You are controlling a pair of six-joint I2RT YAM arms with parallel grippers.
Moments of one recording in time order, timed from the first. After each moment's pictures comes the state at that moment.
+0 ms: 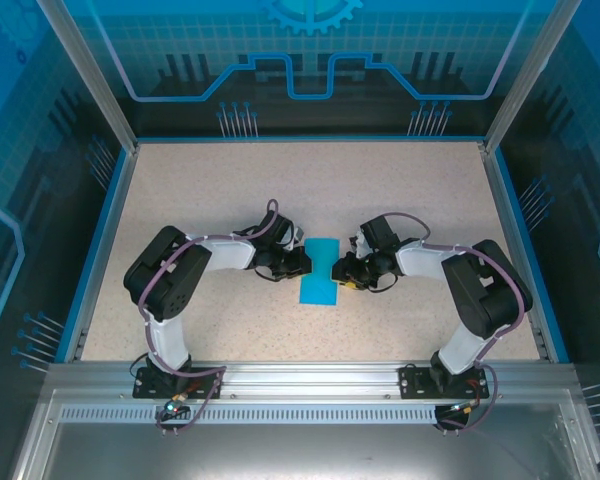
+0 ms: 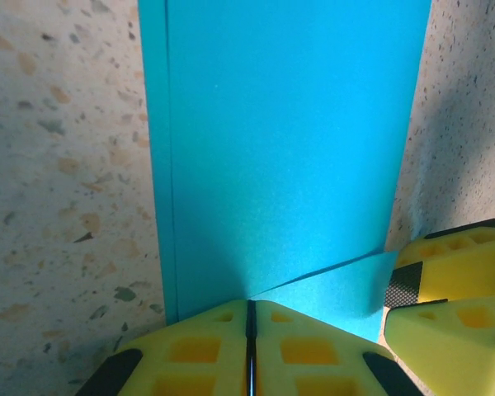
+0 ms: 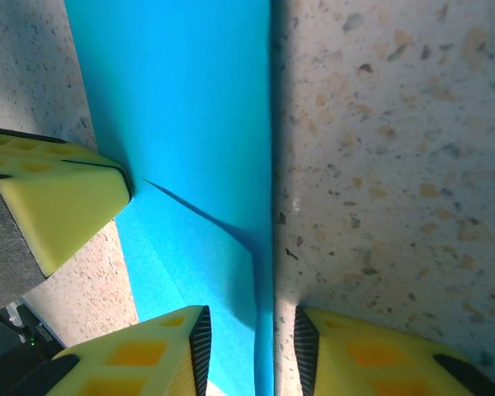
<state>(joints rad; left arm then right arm) -0.54 1.87 0.95 -0.11 0.51 -0.74 0.44 1.68 0.77 -0.22 -0.56 0.70</state>
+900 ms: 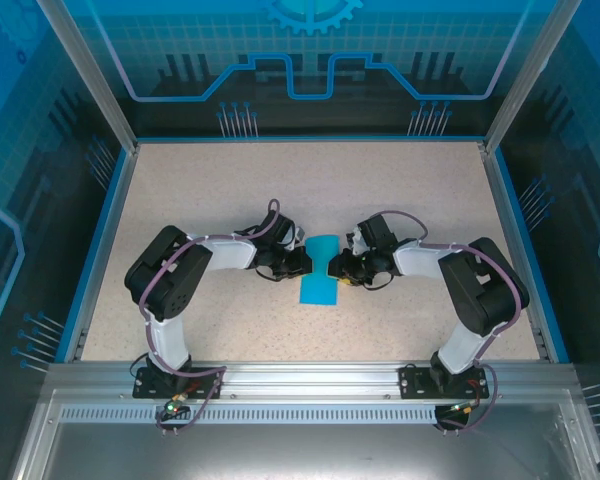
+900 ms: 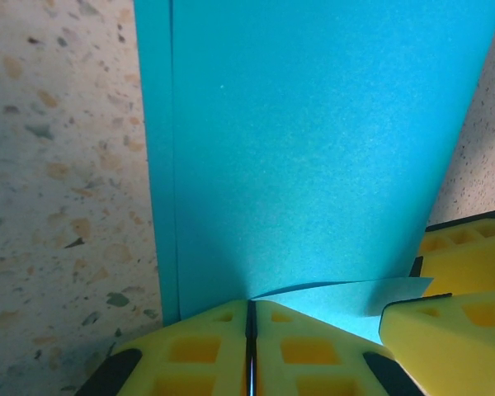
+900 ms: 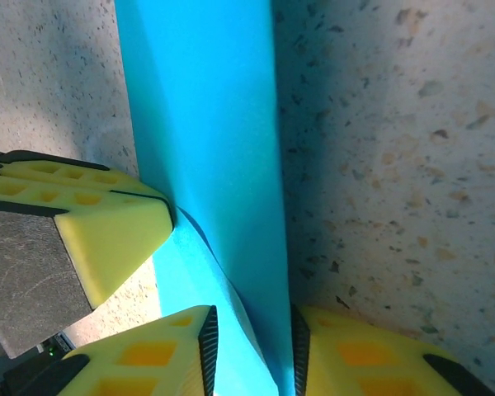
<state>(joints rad) -0.55 1.88 0.96 -0.11 0.50 -0.74 0.45 1.70 0.77 -0.13 -0.56 0.74</state>
